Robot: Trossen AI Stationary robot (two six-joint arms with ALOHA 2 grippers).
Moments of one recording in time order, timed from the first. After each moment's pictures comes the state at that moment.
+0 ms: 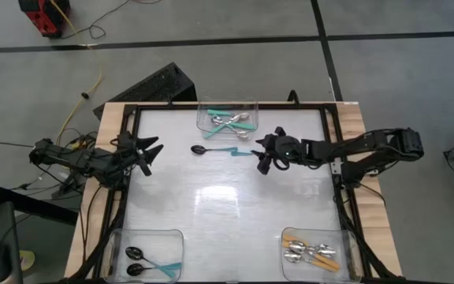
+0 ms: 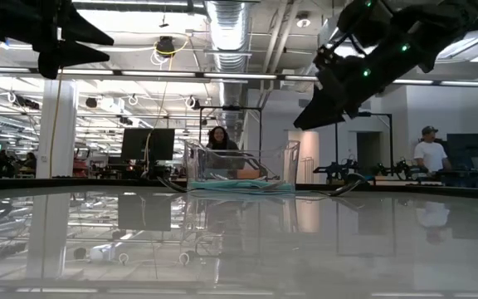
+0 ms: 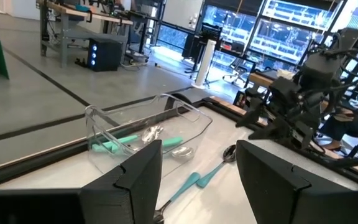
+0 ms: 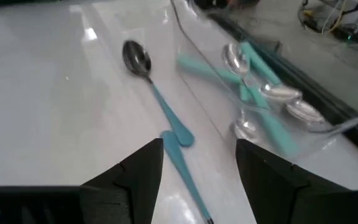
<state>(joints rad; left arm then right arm) -0.27 0.25 0.35 -0.24 -0.87 -0.40 -0.12 1.33 0.61 0.20 0.35 0.12</state>
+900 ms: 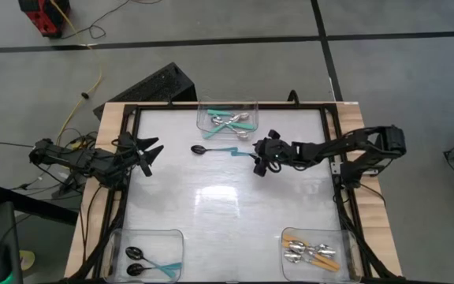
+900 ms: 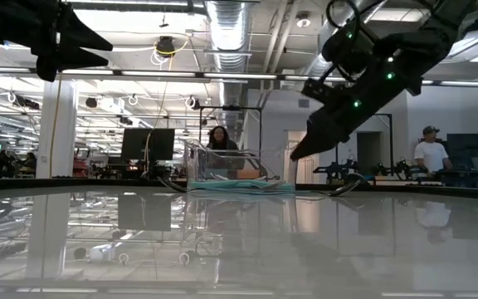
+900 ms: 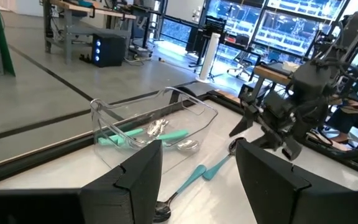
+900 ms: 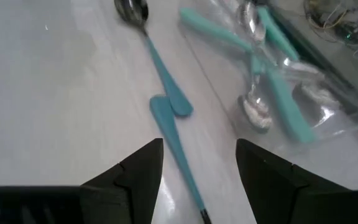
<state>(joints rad) -0.27 0.25 0.35 -0.29 -0.88 -0.41 -0.15 1.52 0.61 0.28 0.34 0.00</state>
